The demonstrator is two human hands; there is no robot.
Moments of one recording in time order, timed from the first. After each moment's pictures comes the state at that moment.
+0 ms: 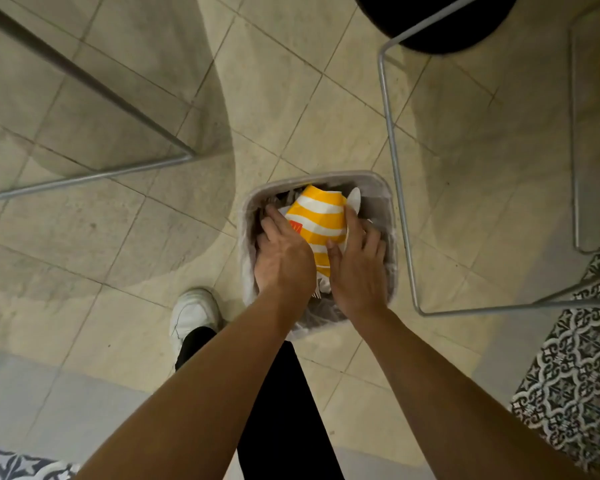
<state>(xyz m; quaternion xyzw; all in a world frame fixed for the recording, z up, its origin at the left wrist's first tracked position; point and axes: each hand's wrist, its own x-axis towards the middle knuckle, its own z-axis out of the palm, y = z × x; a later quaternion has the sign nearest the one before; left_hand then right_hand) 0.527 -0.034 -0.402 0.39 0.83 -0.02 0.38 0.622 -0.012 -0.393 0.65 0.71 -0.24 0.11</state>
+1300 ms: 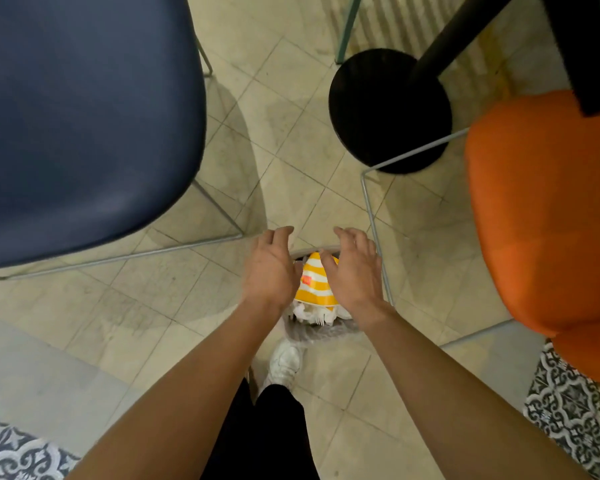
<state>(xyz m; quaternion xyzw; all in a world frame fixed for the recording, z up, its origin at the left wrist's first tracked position) 0.423 -0.034 -0.177 0.44 0.81 0.17 0.33 0.544 0.027 -0.184 0.59 0.76 -0.25 0.05</state>
